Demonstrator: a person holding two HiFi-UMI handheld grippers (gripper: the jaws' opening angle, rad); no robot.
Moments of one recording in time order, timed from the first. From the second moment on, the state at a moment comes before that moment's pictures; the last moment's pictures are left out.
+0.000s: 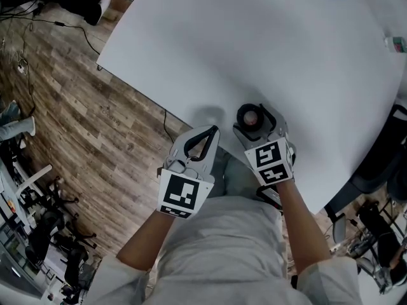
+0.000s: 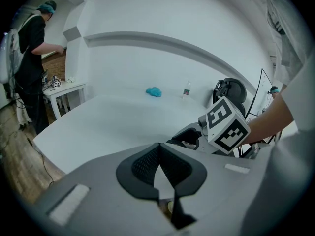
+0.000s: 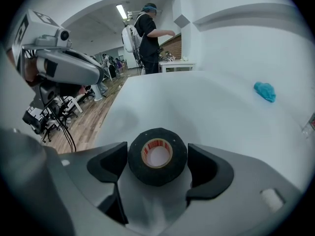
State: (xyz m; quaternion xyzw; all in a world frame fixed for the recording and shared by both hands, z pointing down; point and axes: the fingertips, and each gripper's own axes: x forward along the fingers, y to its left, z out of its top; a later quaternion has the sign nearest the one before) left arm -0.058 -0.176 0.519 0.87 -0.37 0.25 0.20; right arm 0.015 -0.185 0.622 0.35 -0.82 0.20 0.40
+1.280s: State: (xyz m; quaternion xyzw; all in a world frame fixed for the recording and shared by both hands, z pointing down) left arm -0.047 -0.170 0.493 0.88 -0.37 0.23 0.19; right arm 0.025 -0.170 0.584 0.36 -0.83 0.23 0.36
